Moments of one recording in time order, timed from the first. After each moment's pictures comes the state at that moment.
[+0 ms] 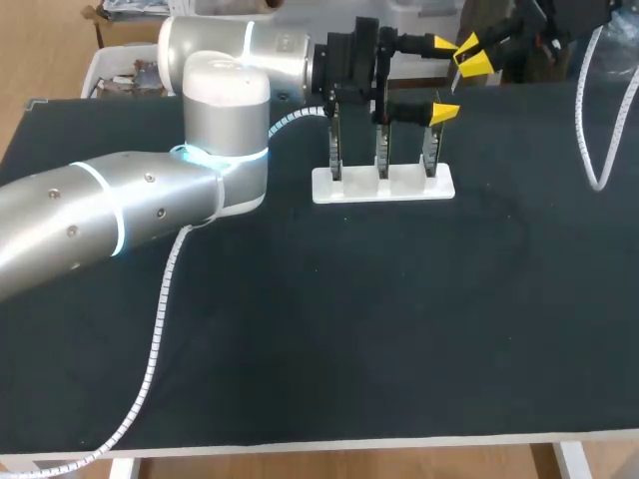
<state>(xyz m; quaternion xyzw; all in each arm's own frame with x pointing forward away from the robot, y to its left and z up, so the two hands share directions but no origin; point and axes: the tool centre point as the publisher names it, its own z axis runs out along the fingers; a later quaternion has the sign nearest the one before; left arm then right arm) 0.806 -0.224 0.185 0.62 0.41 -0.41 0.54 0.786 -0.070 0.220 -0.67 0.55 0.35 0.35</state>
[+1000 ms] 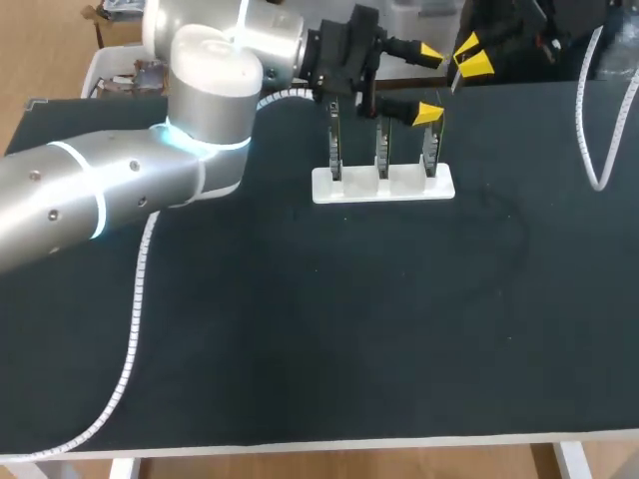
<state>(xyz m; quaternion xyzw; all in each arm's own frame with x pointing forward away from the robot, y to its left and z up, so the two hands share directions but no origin) 0.812 -0.197 0.171 0.63 0.48 -0.38 0.47 0.786 -0.070 0.220 -0.67 0.55 0.35 0.35</state>
